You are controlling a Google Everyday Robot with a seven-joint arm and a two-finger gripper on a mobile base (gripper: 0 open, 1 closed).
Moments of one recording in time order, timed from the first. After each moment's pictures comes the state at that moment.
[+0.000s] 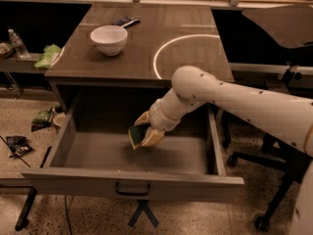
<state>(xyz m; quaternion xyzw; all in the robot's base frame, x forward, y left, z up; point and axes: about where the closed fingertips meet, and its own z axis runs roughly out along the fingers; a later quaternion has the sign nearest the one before) 0.560 0.039 0.661 -0.78 0.55 0.18 0.24</state>
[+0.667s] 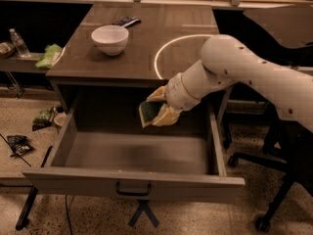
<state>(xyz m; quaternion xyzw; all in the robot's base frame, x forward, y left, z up) 0.566 0.000 0.764 -0.75 0.57 0.17 0.30</state>
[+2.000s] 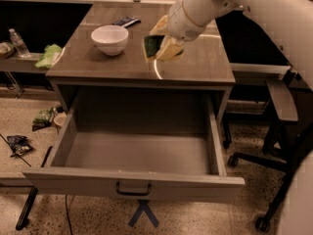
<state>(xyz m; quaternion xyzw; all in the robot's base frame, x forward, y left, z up) 0.675 -0.018 0.919 -0.74 0.57 0.04 0.34</state>
